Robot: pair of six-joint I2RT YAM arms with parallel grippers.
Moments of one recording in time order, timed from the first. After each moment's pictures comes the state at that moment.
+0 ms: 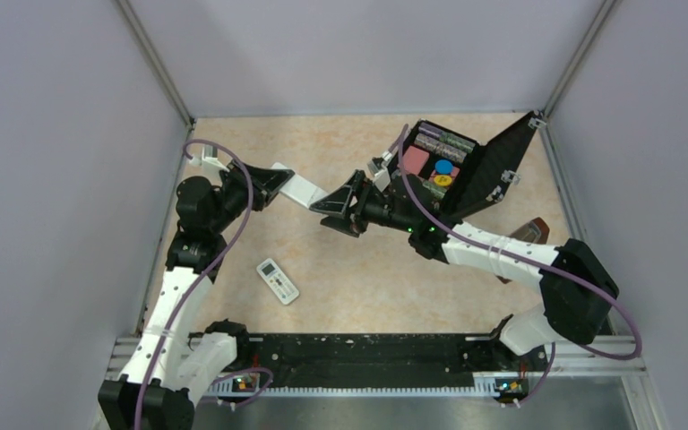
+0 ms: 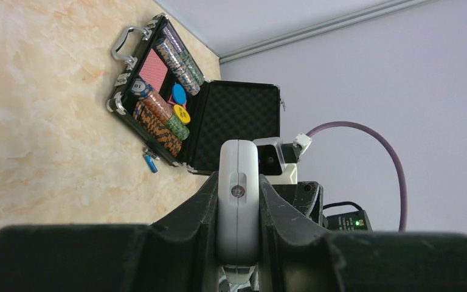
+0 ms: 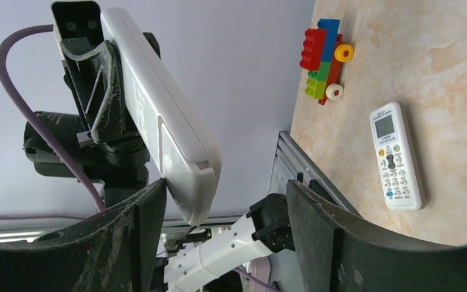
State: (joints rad) left arm -0.11 0.87 0.79 0.02 0.48 -1.16; right arm 0.86 1.45 0.94 0.39 -0.33 1.35
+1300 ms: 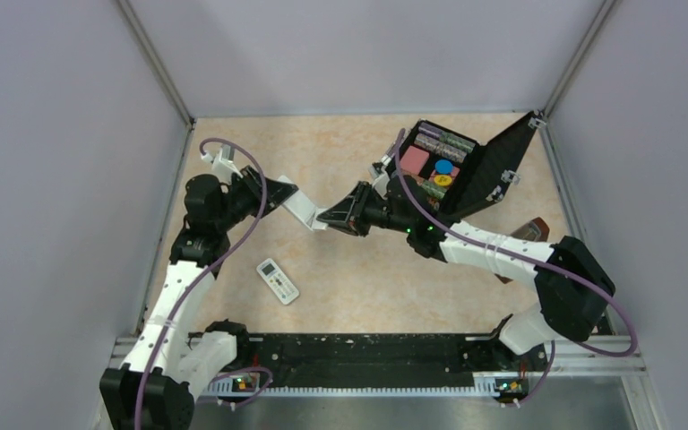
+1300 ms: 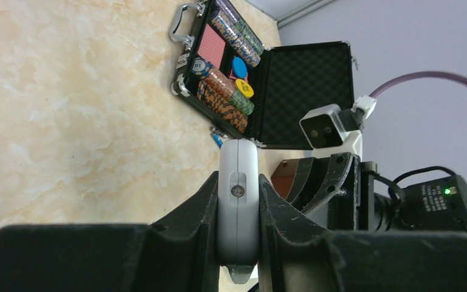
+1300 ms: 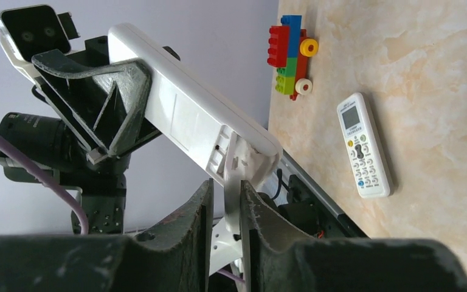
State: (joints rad) left arm -0.11 0.91 0.78 -0.08 0.51 -0.85; right arm 0.84 1.47 0.93 0.32 -0.31 1.35
